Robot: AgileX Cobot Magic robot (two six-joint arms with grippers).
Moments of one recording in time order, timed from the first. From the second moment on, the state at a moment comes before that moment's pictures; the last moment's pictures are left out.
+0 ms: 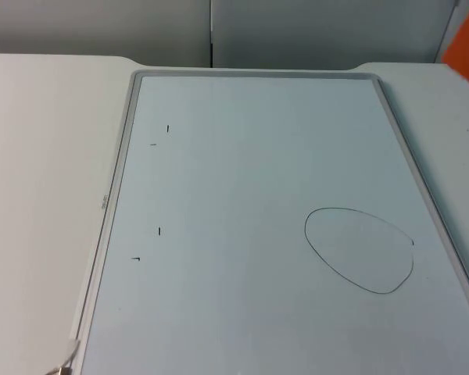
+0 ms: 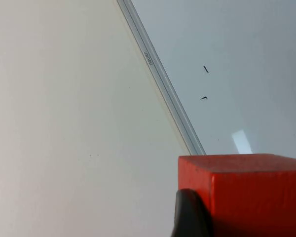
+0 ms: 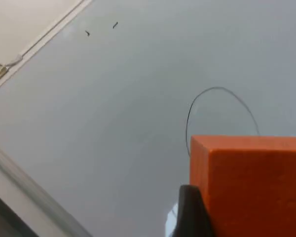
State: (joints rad) right arm 0.65 1.16 -1.14 0.00 1.09 -0.12; left arm -0.31 0.80 -0.79 -0.11 0.99 0.08
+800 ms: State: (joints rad) right arm 0.65 1.35 -0.86 -0.15 0.73 0.22; left arm -0.31 0.80 -0.79 -0.11 0.99 0.09
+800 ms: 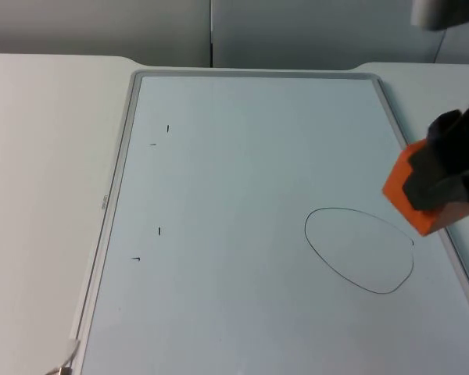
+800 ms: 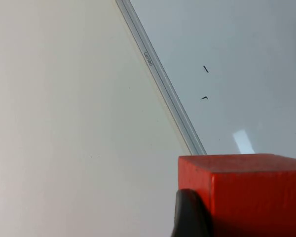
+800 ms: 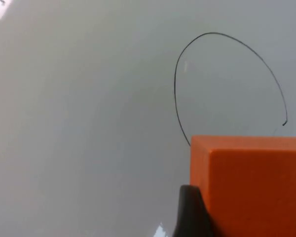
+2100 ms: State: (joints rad) right arm 0.50 1.89 -0.95 -0.13 0.49 0.24; left arm -0.31 0.80 -0.79 -0.11 0.99 0.10
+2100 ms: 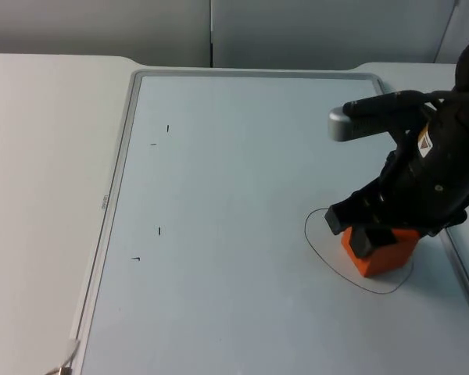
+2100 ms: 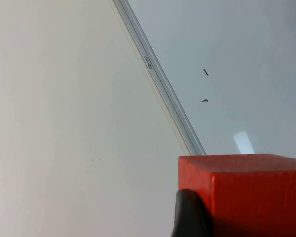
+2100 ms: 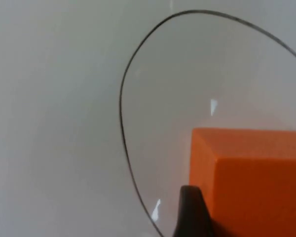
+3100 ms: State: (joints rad) right arm 0.51 1.73 -0.95 -0.10 0.47 0.23; left arm -0.31 0.80 -0.79 -0.11 0.99 0.10
